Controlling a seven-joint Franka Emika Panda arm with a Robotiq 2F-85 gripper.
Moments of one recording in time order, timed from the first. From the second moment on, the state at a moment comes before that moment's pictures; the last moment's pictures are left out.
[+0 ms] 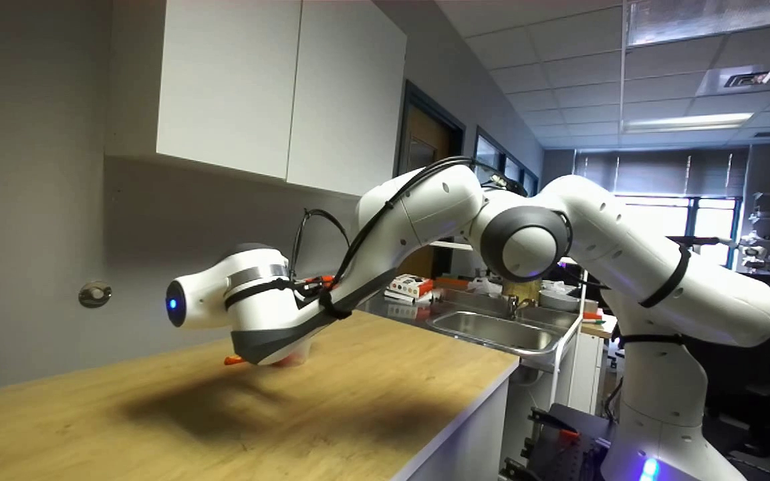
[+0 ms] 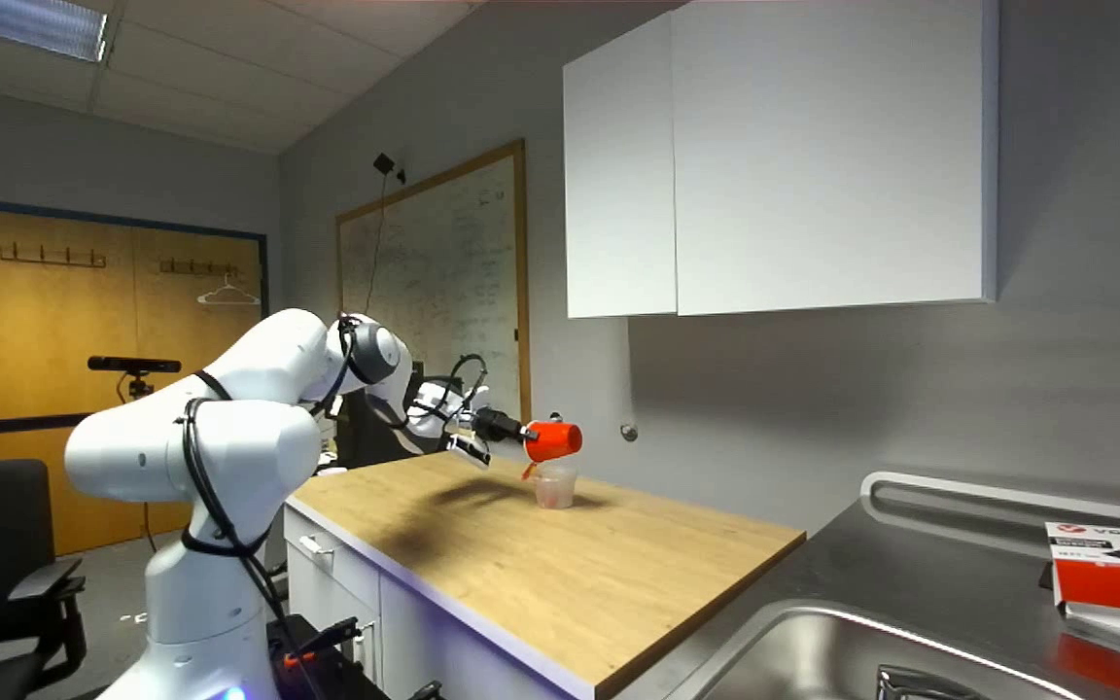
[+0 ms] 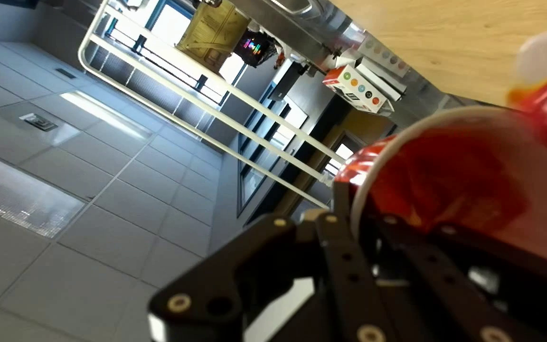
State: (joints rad) arm 0.80 1.06 -0.33 -1.05 -1.00 1.26 1.56
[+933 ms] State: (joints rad) arm 0.75 0.87 -0.28 -1.35 -1.21 1.22 1.74
